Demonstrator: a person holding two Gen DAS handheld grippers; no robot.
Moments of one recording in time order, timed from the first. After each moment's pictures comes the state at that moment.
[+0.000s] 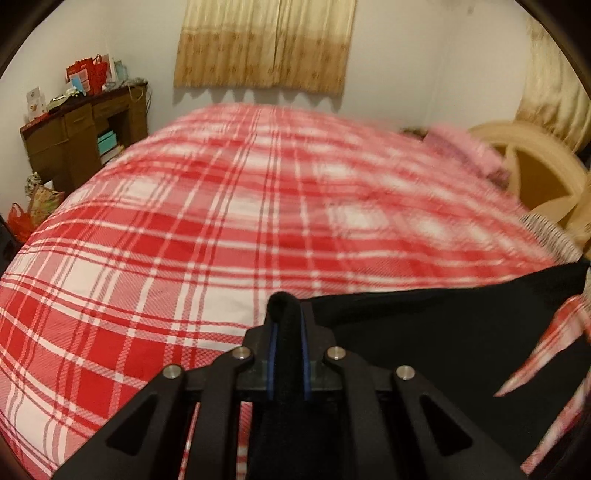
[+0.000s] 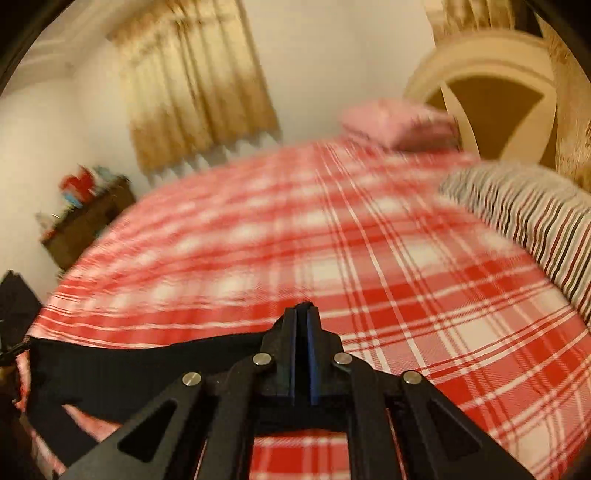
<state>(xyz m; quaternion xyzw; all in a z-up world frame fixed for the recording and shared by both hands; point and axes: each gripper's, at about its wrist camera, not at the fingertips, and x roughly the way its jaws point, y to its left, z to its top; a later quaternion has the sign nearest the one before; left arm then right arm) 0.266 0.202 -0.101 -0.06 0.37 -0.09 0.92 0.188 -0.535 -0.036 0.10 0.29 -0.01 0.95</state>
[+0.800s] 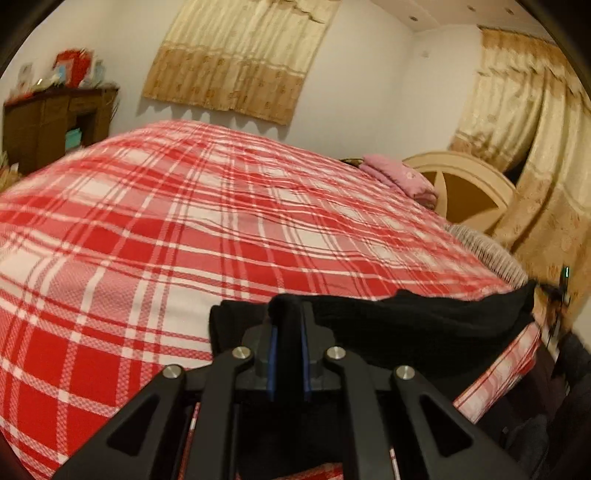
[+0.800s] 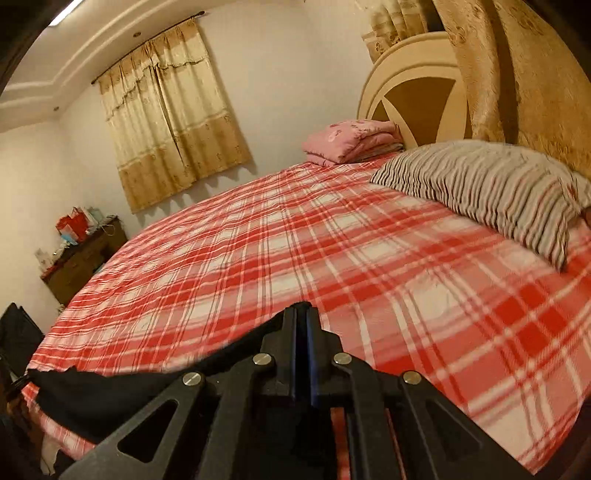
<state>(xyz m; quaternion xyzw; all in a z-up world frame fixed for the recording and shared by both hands) 0.124 0.230 -0.134 -0.12 0.30 -0.21 0.92 0.013 -0.576 -0.065 0.14 0.25 -0.07 0.96</state>
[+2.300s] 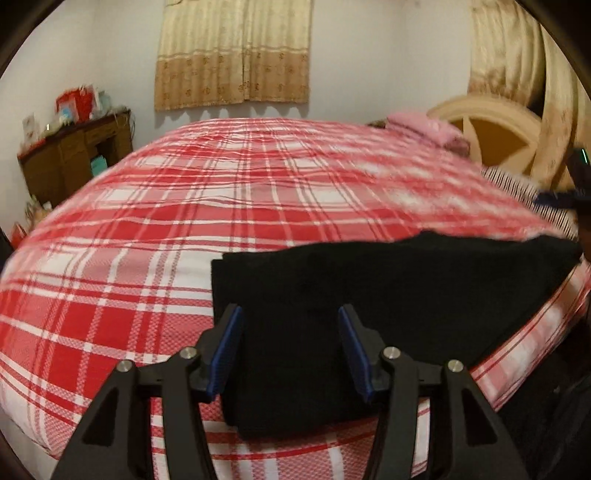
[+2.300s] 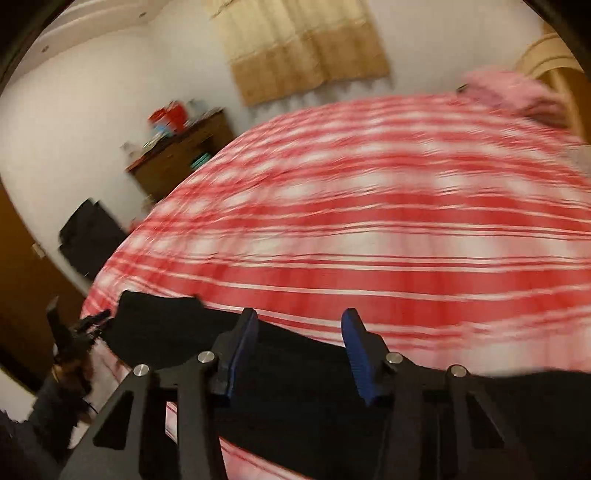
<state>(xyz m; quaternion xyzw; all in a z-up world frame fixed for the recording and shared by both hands) 0.083 0.191 -0.144 0.01 0.34 -0.12 0.93 0.143 -0.276 -0.088 0.09 0.40 0.18 0.89</state>
